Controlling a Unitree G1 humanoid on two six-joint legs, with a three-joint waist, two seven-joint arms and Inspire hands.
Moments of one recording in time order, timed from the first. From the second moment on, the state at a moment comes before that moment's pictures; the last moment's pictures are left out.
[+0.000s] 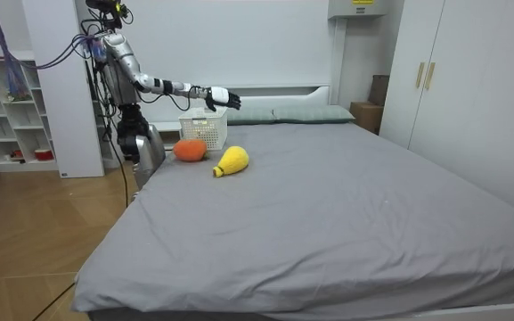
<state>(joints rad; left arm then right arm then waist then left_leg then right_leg) 0.25 0.20 0.21 0.99 0.06 0.17 0.16 -0.32 -0.33 0.21 0.44 -0.12 0.17 -0.09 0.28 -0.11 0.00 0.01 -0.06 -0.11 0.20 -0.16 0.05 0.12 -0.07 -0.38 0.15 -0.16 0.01</state>
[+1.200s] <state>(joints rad) 0.04 0.27 0.05 1.05 -0.11 0.11 0.16 -0.60 -0.47 0.14 1.18 -0.08 0.10 -0.19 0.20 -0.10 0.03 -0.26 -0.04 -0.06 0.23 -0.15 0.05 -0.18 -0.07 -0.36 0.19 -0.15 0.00</state>
